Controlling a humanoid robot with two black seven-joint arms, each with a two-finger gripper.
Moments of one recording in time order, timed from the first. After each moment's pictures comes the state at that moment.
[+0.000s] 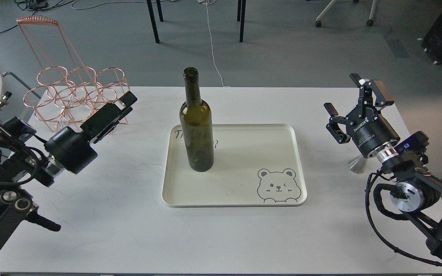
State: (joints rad) left arm -0.15 0.51 -1.32 -1.55 1.76 -0.32 -0.49; right arm 0.42 -0.48 0.75 1.13 -0.29 0.23 0.49
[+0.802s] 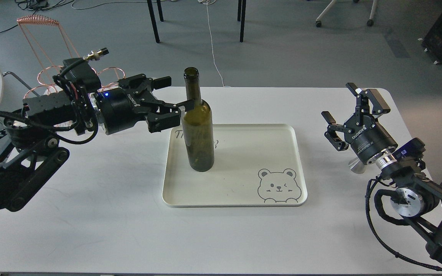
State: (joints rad) left arm -0.60 0.50 -0.97 -1.41 2.15 -0.30 -0.49; right arm 0.41 -0.51 0.75 1.12 -0.30 0.24 0.49
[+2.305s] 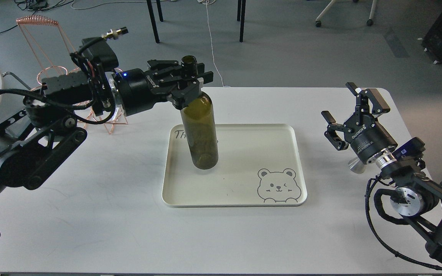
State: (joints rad) left arm -0.76 0.48 -0.94 -1.37 2.05 -0.29 -0.49; right arm 0.41 -0.50 0.75 1.12 -0.30 0.24 0.49
